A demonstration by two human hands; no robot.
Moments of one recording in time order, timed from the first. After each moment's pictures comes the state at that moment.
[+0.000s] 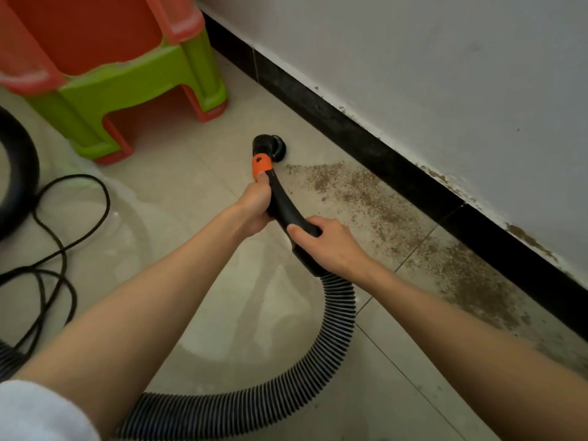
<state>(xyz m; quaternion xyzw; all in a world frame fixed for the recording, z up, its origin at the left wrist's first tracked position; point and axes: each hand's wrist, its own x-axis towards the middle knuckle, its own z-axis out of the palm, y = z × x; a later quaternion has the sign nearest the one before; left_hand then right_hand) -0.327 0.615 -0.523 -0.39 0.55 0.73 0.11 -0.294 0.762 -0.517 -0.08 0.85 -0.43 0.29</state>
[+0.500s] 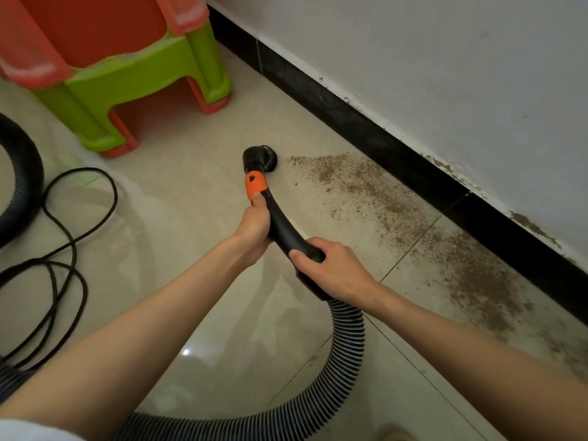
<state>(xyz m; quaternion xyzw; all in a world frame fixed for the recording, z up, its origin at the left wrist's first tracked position) -0.275 0.624 -0.529 -0.41 0.54 0.72 0.10 -0.250 0.771 -0.528 -0.10 0.86 -0.40 0.30</state>
